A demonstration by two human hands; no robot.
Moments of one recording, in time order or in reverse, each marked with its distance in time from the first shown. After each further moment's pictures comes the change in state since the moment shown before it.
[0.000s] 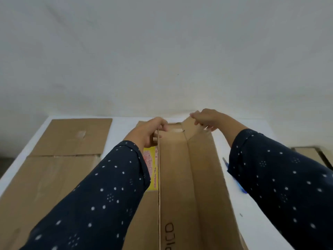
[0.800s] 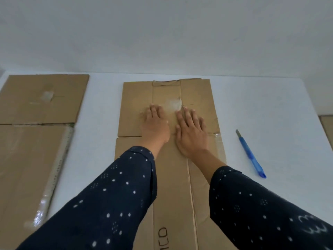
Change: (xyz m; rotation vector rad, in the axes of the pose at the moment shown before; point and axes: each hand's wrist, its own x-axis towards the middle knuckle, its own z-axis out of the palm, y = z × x) left_hand 0.135 -0.116 0.049 1.417 0.399 0.154; right_hand 0.067 0.080 0.231 -0.286 0.398 -0.312
